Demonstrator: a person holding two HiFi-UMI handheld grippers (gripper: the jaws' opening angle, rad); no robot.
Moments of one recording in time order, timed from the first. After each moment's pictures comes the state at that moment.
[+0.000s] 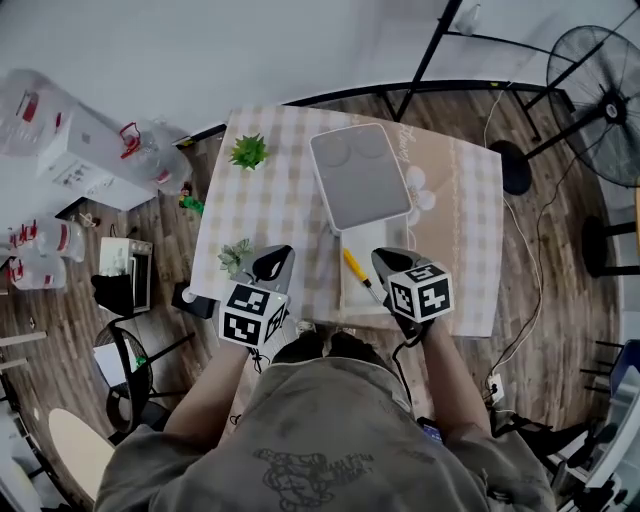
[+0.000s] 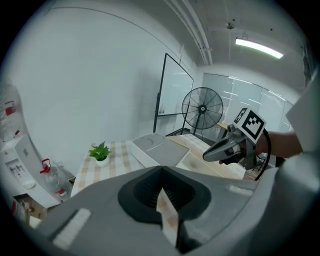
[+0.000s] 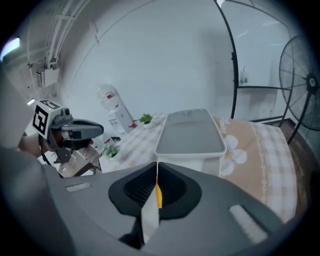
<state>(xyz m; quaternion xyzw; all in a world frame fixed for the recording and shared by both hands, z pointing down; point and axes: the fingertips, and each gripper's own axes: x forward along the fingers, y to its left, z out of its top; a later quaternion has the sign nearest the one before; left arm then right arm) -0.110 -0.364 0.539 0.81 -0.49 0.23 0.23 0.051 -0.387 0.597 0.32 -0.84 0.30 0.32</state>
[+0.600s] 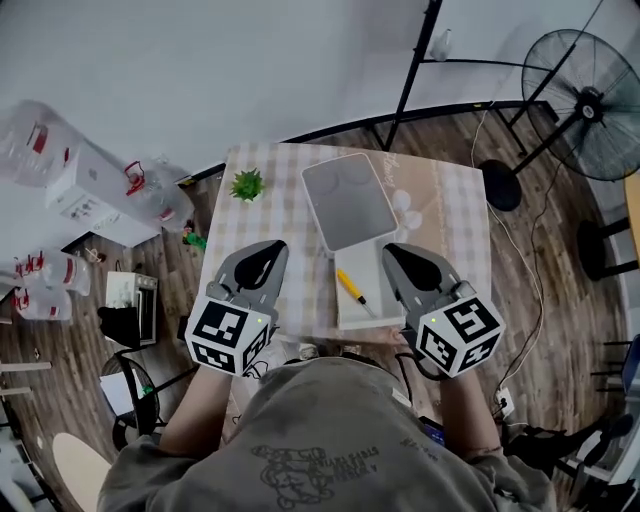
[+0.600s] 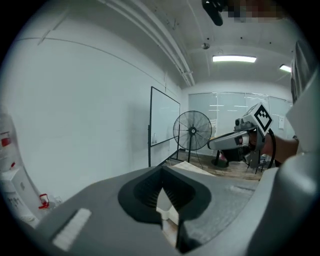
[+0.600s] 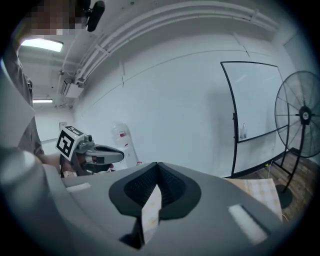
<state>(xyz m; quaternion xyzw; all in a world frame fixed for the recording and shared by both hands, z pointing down) -0.093 -0.373 0.385 0.85 -0.49 0.15 0.10 0.055 -0.379 0.377 0.36 -0.91 0.16 0.11</state>
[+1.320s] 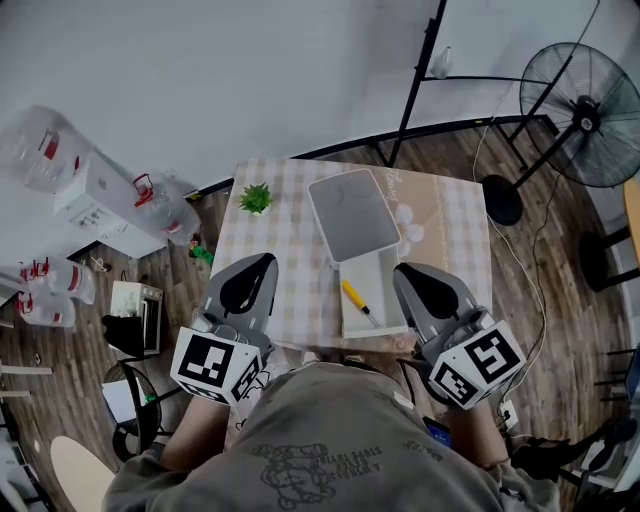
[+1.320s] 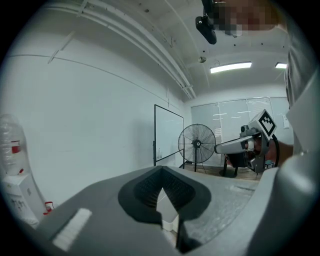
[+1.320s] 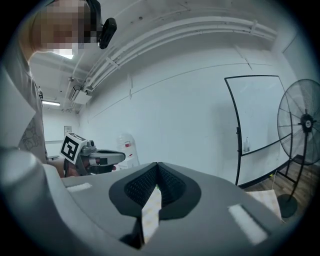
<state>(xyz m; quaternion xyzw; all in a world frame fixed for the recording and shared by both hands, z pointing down) -0.108 -0.339 0.317 0.85 -0.53 0.08 0.04 0.057 -0.340 0.315 0.35 -0.93 0.11 0.06</state>
